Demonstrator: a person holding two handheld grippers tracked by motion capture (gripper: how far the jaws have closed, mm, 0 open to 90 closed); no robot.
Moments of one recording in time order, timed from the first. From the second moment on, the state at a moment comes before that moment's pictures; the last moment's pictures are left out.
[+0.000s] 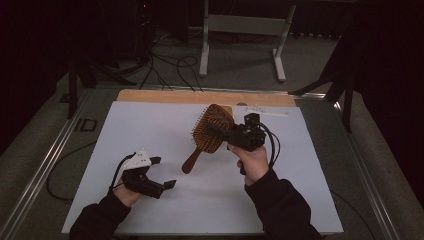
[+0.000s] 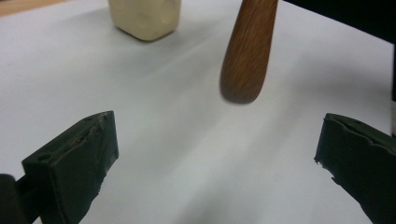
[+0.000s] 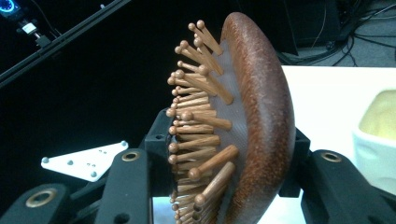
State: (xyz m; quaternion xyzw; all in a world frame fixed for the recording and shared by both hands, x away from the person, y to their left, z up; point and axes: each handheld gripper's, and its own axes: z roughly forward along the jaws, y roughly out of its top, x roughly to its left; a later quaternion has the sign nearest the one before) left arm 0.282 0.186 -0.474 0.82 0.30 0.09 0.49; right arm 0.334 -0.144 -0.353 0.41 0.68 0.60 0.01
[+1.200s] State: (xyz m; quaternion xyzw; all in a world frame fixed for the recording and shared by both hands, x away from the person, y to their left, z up) left arm 0.255 0.236 -0.491 0.80 0.30 0.13 0.50; right arm 0.350 -0.184 -0.293 0.41 0.67 0.61 0.08
